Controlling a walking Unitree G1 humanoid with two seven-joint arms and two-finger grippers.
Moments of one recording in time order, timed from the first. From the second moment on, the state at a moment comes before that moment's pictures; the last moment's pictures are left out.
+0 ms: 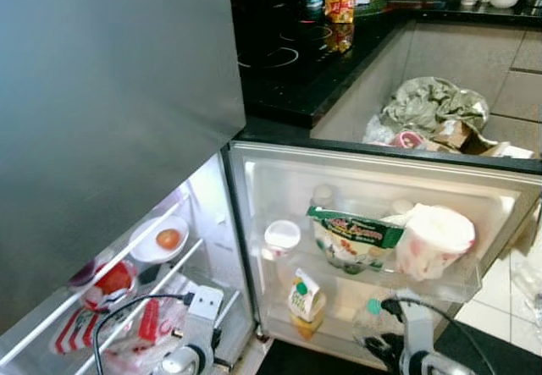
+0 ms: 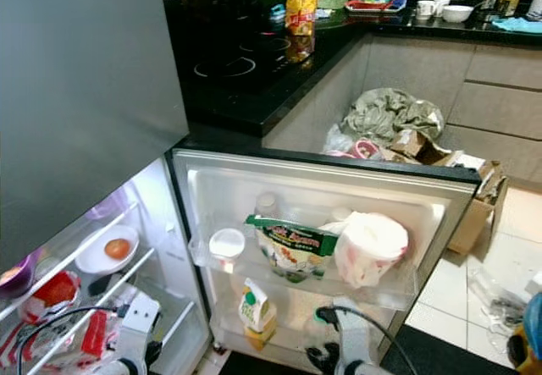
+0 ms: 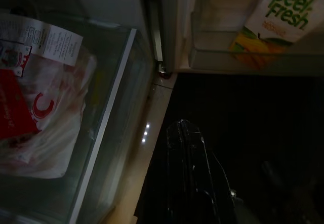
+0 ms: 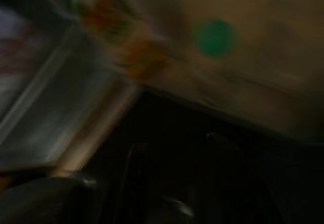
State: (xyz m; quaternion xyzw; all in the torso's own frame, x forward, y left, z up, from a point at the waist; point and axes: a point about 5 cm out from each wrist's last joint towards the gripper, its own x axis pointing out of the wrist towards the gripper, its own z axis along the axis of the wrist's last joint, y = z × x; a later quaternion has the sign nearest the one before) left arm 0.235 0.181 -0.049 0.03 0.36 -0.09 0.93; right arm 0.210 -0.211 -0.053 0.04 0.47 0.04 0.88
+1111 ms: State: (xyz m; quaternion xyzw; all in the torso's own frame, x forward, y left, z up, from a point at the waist) left arm 0.229 0.177 -0.054 0.02 0.36 -0.10 0.93; right arm 0.161 -0.234 -0.083 0.06 0.46 -0.13 0.88
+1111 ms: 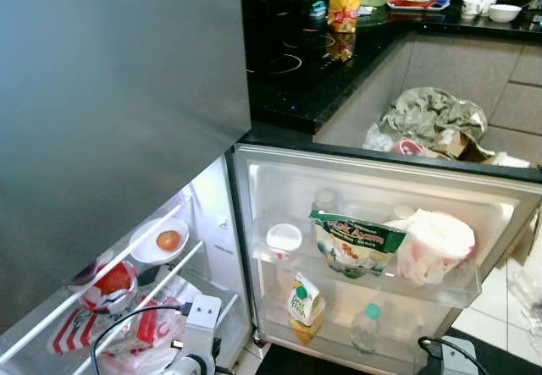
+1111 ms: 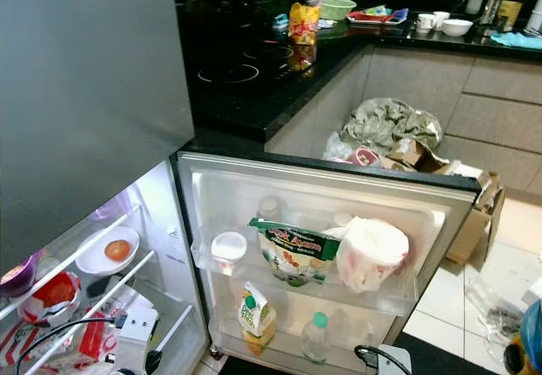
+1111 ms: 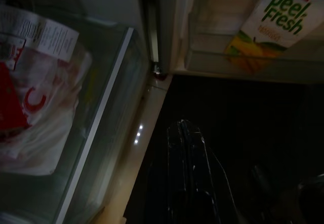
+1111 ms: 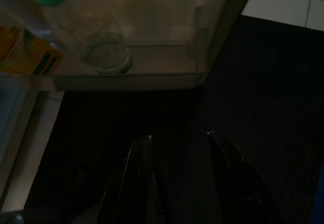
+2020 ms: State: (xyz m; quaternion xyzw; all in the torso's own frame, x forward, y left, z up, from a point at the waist) left arm 0.222 0.174 -0.058 0.00 0.37 -0.10 0.93; right arm 0.166 -0.232 -0.081 0.05 0.45 -0.08 0.89
